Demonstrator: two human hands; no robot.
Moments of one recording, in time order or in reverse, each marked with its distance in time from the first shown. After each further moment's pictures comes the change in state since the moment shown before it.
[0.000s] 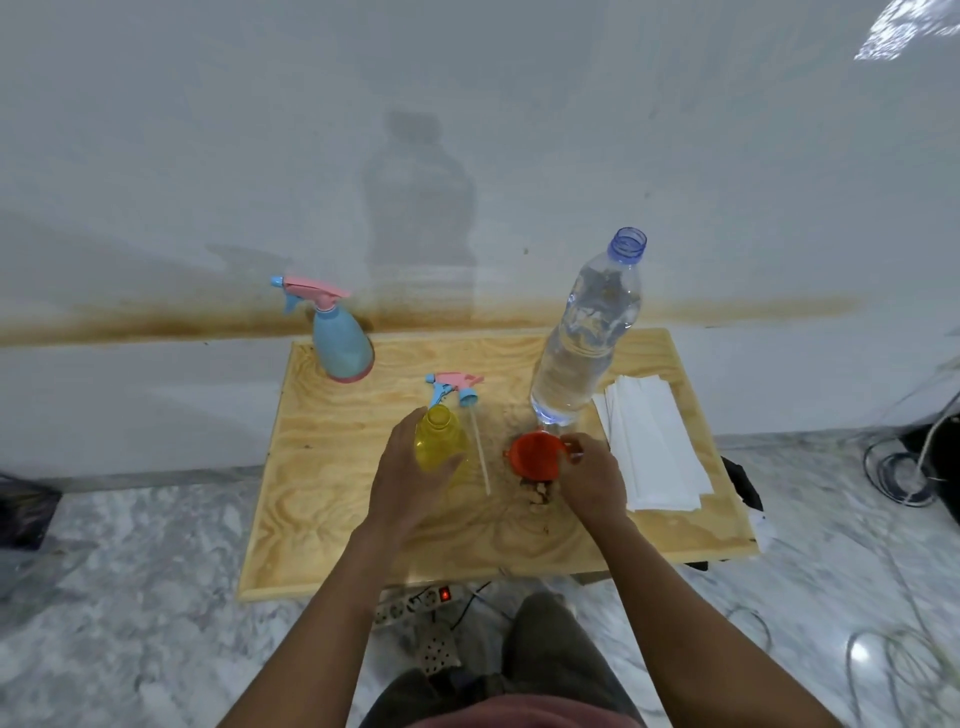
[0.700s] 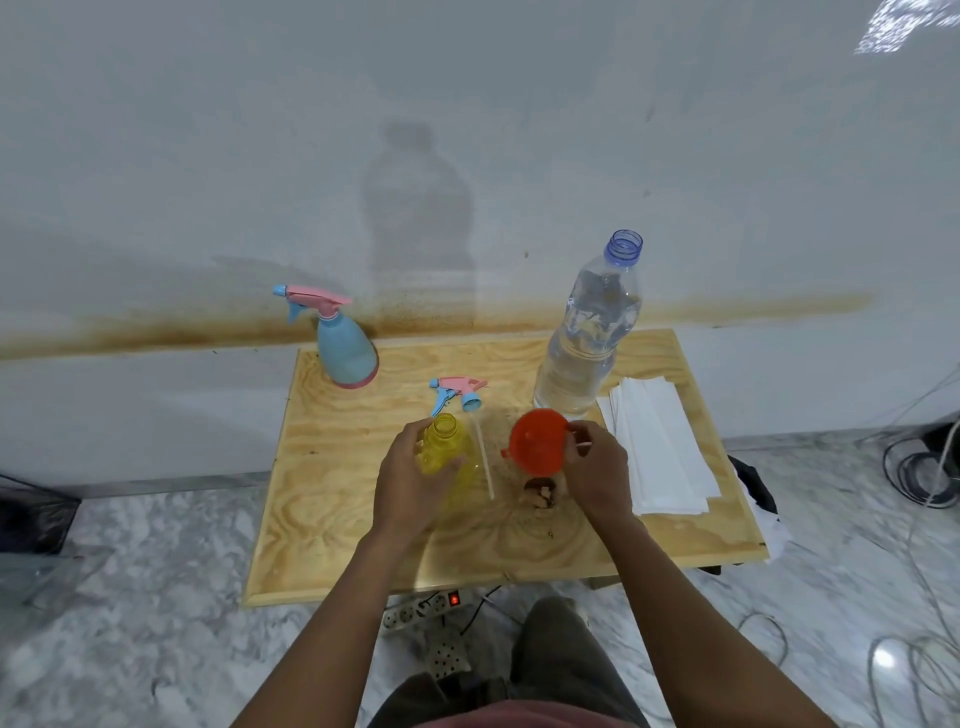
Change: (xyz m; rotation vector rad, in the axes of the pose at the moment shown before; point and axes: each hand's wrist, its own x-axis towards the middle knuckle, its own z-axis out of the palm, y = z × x) left_hand -0.001 -0.004 0.005 -0.058 0.071 -0.031; right_hand -0.007 -0.024 -0.019 0.194 0.089 -0.104
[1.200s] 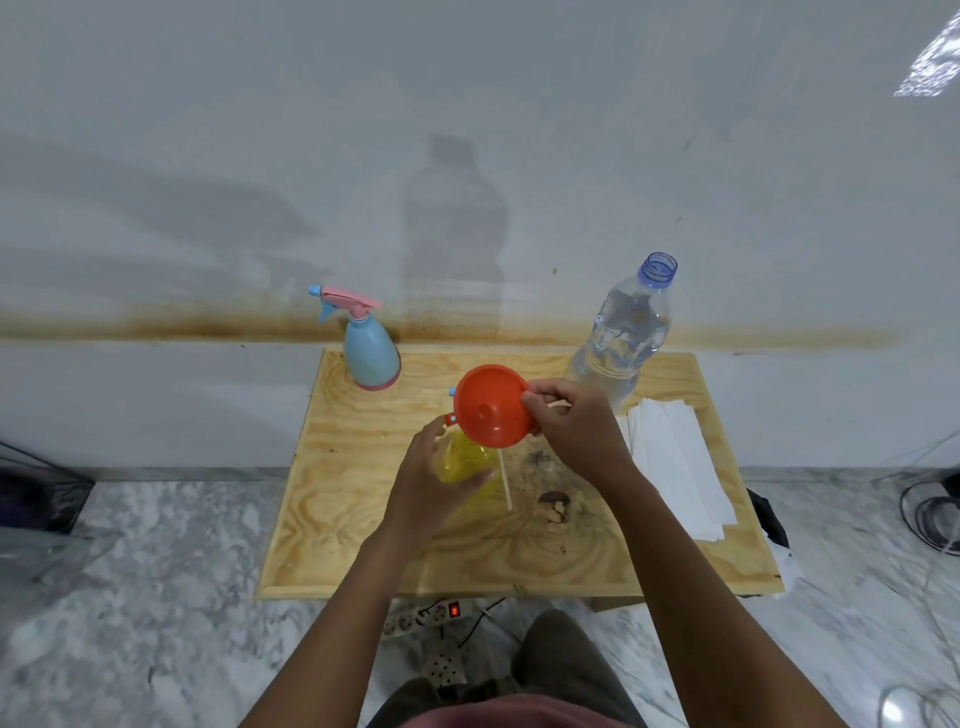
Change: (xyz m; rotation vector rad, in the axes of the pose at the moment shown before) left_hand -0.005 0.015 -0.017 0.010 -0.086 0.043; right_hand -0.001 -0.114 -0.021 0.216 -0.229 -0.274
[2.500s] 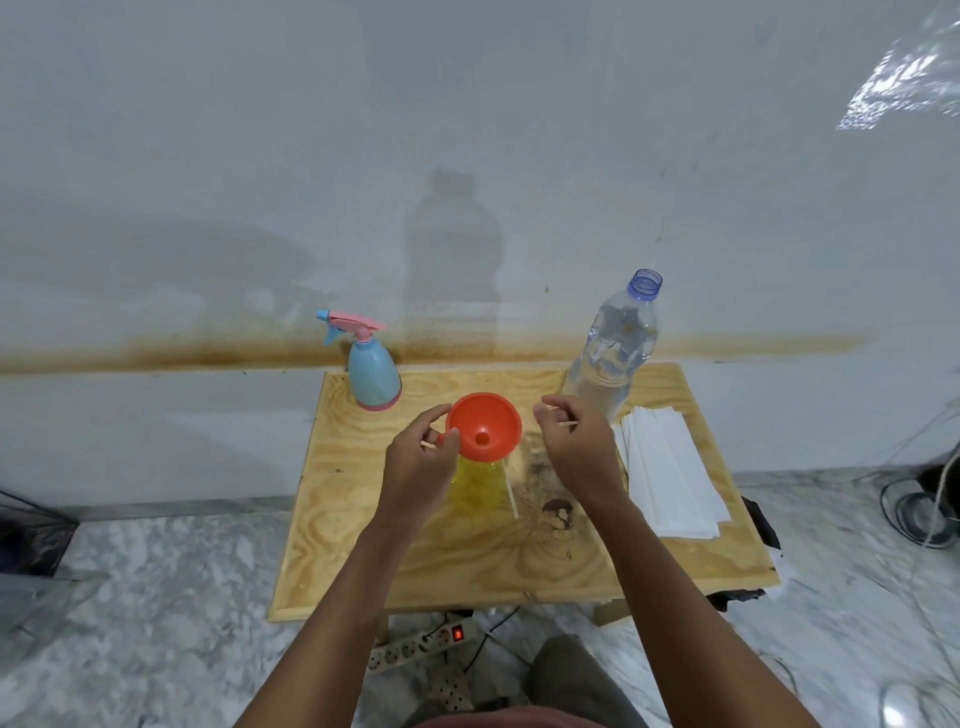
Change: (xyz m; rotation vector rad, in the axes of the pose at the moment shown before) left_hand 0.002 0.048 -0.038 -0.236 0.105 -0.036; right_hand -0.020 0.004 0.017 -0.015 0.223 0.150
